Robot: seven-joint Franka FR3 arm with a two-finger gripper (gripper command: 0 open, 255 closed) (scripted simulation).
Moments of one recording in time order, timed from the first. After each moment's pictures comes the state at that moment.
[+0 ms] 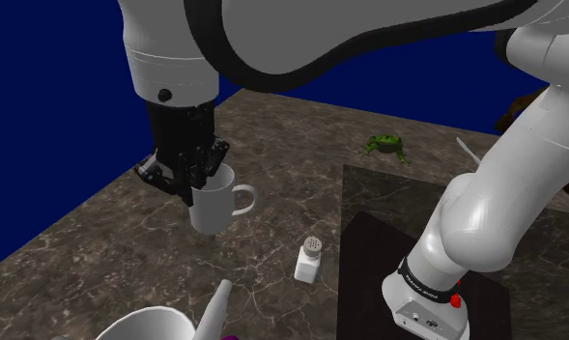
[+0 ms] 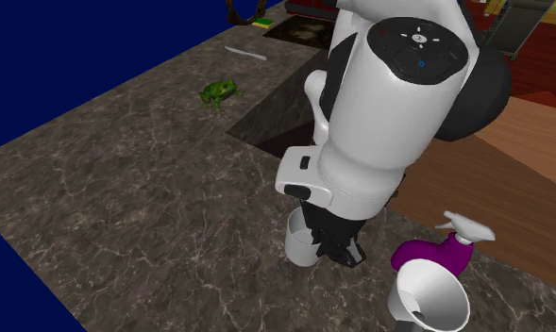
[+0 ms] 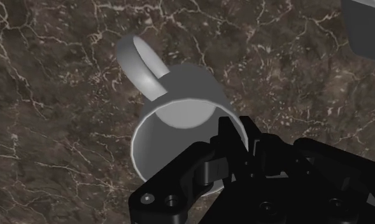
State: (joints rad) arm 0.09 -0.10 0.68 -1.87 0.00 1.84 0.82
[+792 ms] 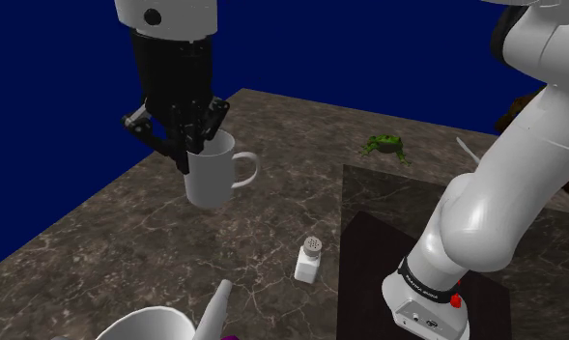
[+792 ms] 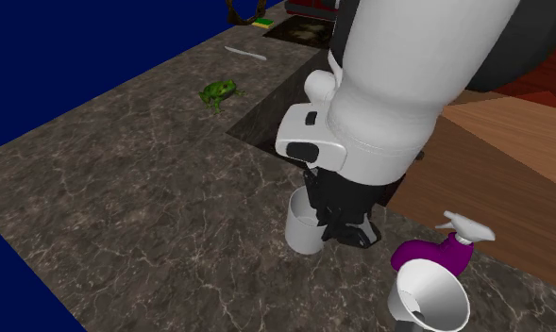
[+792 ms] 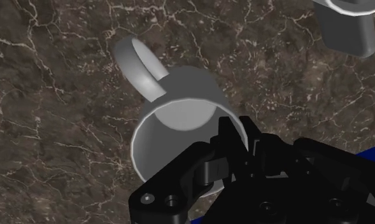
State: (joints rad) arm 0.08 -0.08 0.68 -1.70 -0.01 1.67 0.82
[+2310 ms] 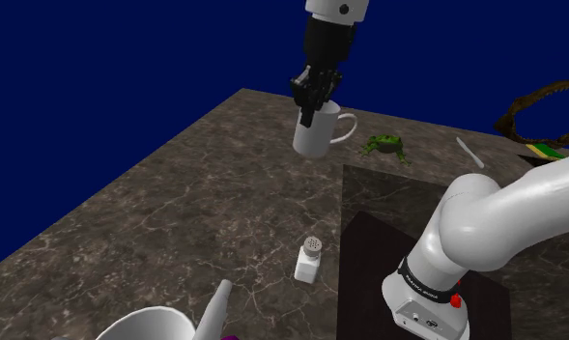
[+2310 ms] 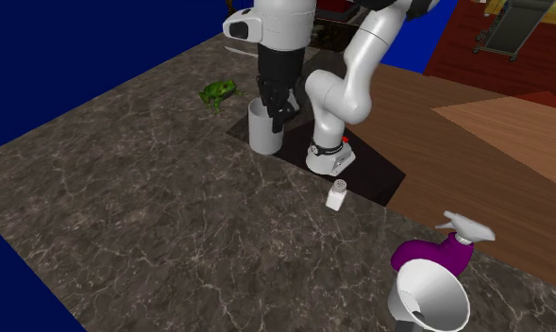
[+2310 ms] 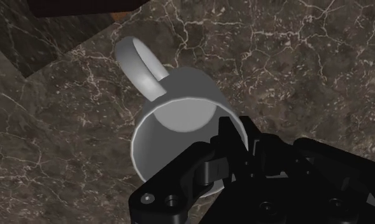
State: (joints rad) arm 0.04 -0.64 0.28 -2.15 0.13 1.59 0.32
